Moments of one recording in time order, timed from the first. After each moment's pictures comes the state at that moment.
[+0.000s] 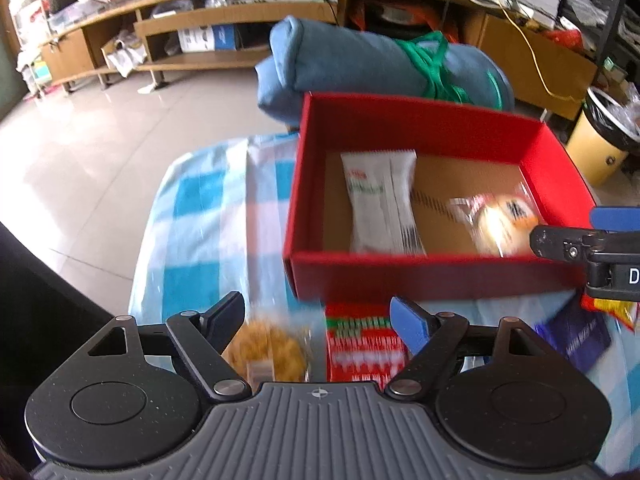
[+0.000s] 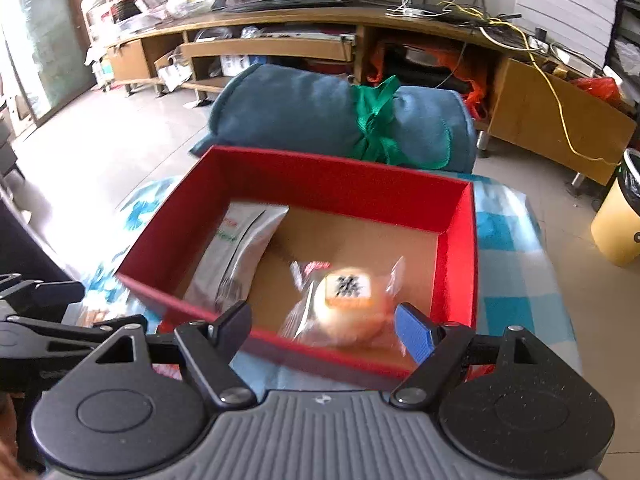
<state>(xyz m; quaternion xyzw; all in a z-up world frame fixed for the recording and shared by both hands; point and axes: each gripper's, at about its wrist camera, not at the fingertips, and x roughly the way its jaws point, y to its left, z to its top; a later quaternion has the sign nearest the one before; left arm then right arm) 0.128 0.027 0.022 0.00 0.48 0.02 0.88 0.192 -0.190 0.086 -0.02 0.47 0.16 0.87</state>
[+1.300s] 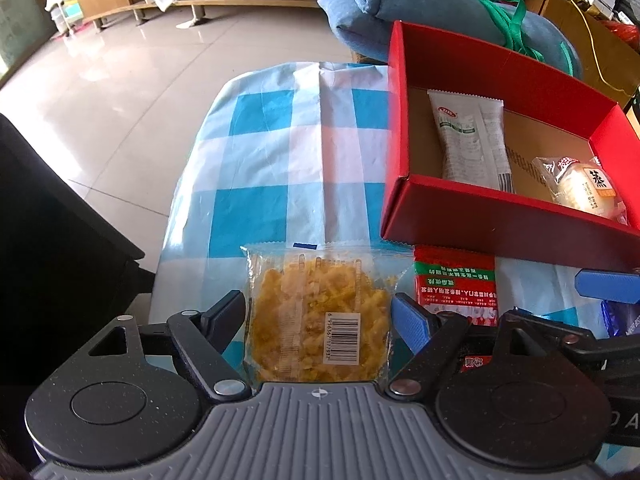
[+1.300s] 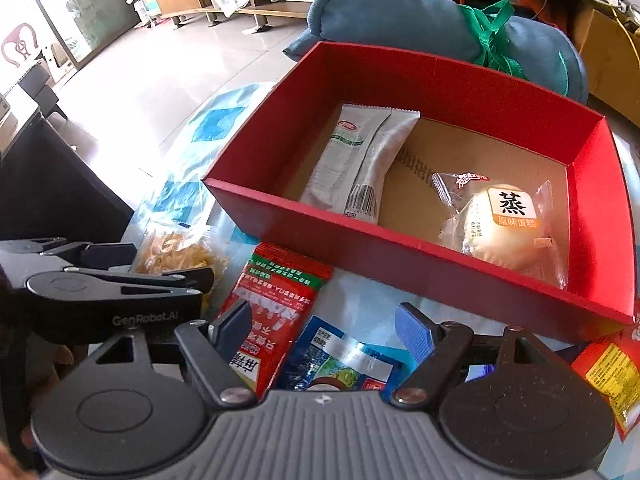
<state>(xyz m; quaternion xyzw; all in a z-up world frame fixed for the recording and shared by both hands) 0.125 0.074 -0.014 -0.04 0.54 0.07 0.84 0.179 -0.112 0.046 -0.02 0.55 0.24 0.80</state>
